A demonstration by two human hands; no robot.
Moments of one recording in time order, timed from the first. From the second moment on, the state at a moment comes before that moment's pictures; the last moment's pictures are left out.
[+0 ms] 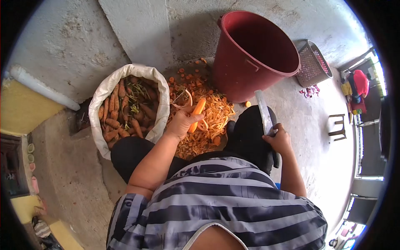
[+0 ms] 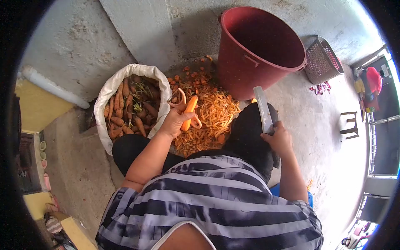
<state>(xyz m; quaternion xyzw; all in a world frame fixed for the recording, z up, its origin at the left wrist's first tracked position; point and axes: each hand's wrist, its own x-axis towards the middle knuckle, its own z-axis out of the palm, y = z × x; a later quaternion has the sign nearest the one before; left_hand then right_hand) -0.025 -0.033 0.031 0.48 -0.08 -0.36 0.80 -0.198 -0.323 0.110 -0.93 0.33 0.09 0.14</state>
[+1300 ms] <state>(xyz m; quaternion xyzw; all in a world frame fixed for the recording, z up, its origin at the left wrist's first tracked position) 0.002 -0.049 -0.011 0.87 -0.30 -0.01 0.40 -0.019 -0.226 -0.028 -0.70 0.14 0.26 0.65</state>
